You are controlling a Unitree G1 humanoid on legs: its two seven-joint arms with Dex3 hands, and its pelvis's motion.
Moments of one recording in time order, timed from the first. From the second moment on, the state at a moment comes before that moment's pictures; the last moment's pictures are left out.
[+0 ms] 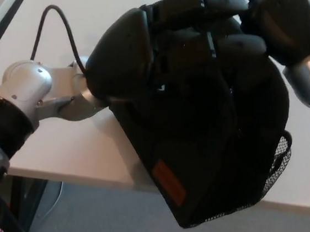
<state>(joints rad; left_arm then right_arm) -0.98 0.50 -0.57 0.64 1.12 -0.95 1.11 -1.24 -0.43 0.56 1.24 -1.05 -0.66 -0.90</state>
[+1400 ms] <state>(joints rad) 0.14 0.92 0.04 0.17 0.80 -0.81 0.84 0.00 -0.89 -0.04 0.51 -0.70 -0.87 -0.57</state>
